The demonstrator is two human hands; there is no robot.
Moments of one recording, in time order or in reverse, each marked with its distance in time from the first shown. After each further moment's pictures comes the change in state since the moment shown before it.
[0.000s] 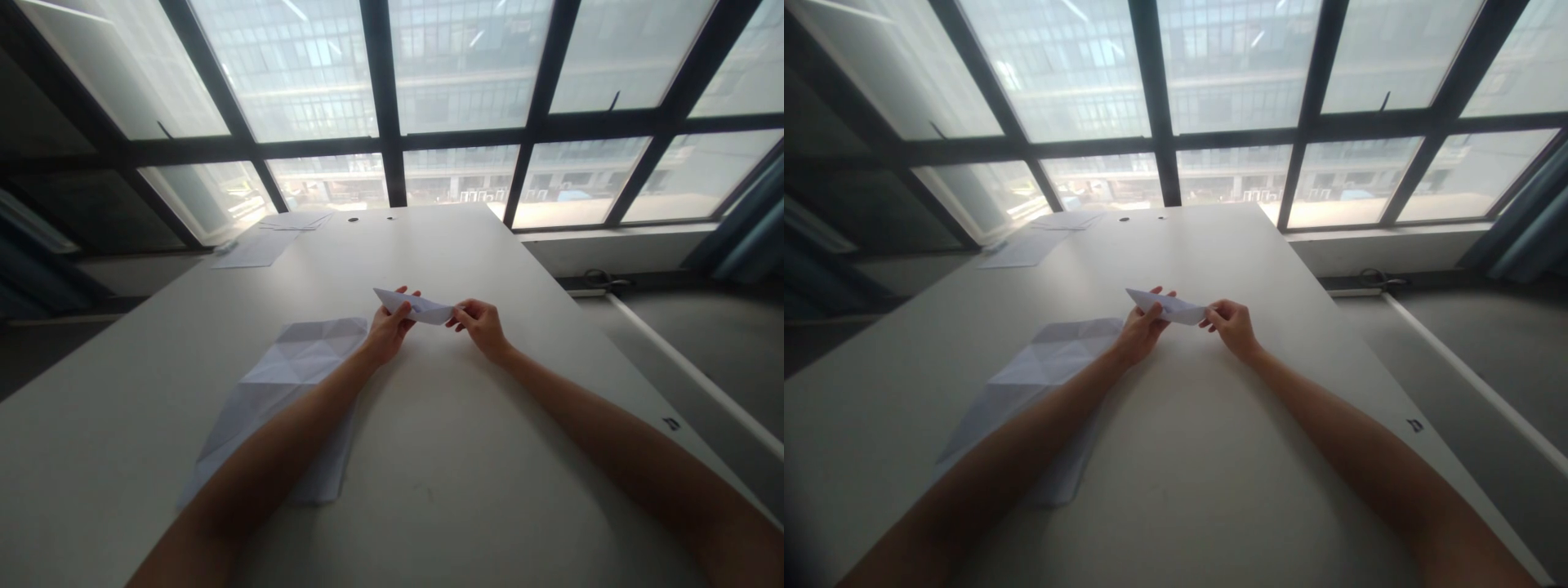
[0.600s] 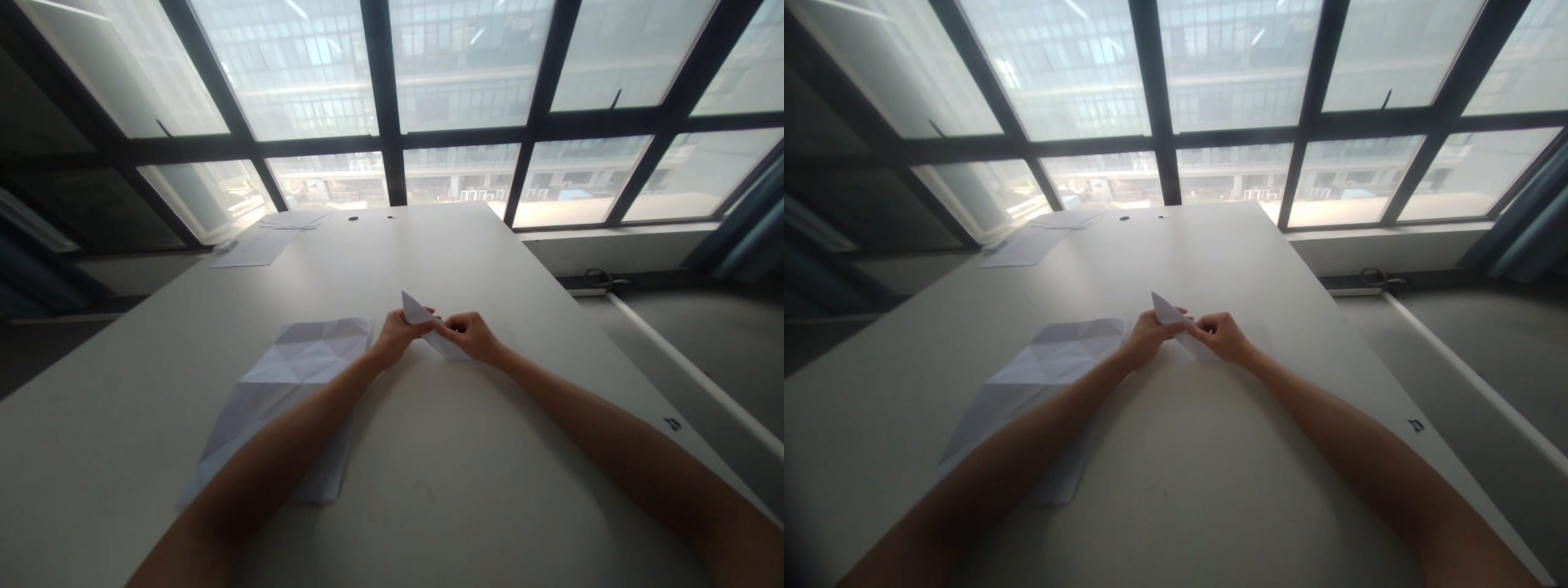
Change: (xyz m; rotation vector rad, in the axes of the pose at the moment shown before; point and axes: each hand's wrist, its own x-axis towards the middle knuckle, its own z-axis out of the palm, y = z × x) left_hand -0.016 -0.002 0.016 0.449 -0.096 -0.073; right_hand -0.007 -0.003 0.005 -0.345 -0.316 -0.084
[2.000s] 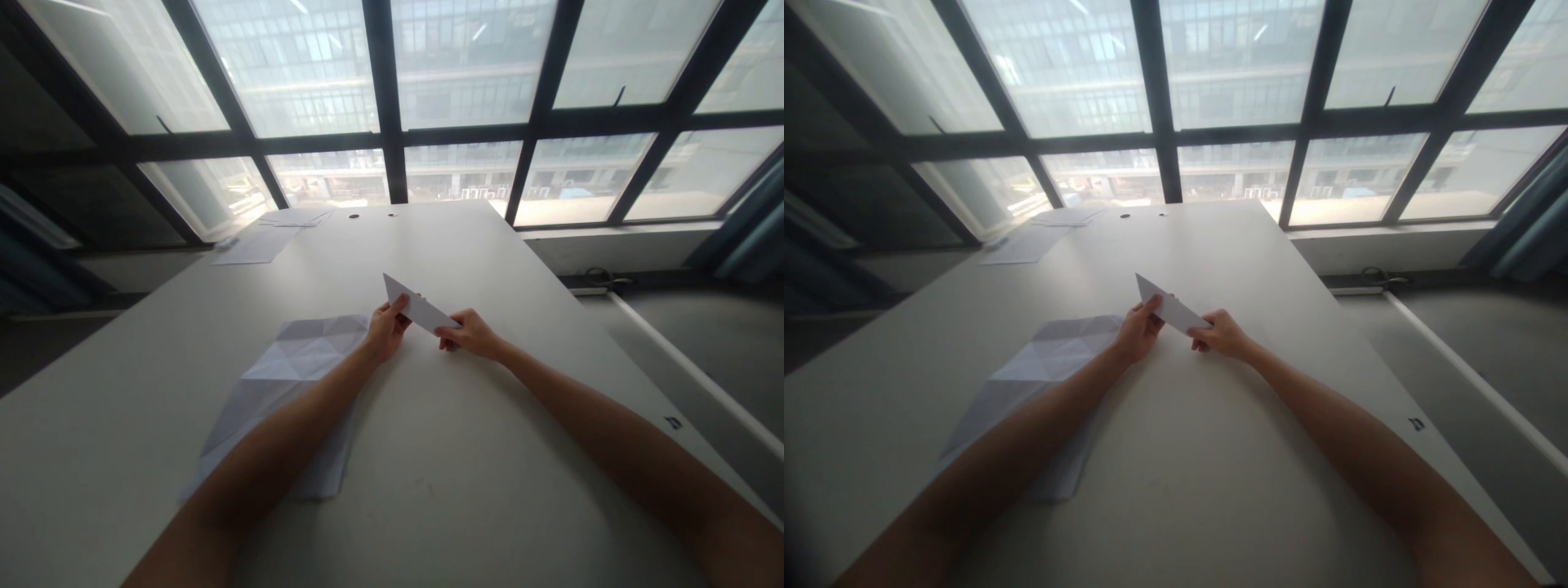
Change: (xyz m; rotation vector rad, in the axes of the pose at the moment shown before) left_hand 0.017 -0.003 -0.016 -0.518 0.217 0.016; right_hand 0.002 -0.014 -0.004 0.177 -0.171 0.239
